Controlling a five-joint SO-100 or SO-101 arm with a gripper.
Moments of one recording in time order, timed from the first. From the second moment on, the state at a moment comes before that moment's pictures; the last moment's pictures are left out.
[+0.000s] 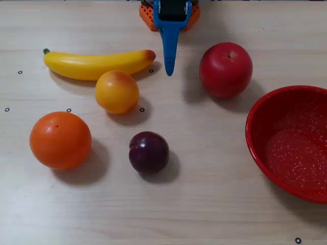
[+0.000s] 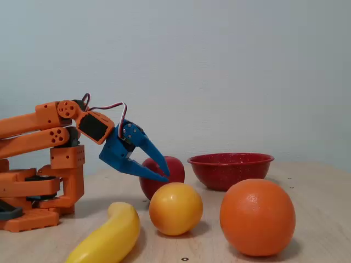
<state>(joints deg) -0.4 190.0 180.4 48.6 3.7</state>
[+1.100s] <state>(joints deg) -0.4 190.0 180.4 48.6 3.3</state>
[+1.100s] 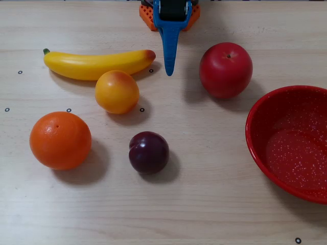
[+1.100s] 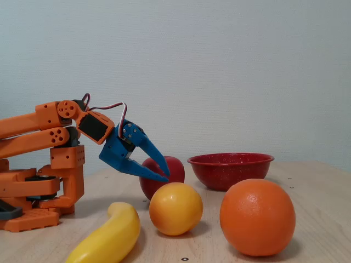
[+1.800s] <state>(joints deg) -0.4 176.0 170.3 48.6 1.7</state>
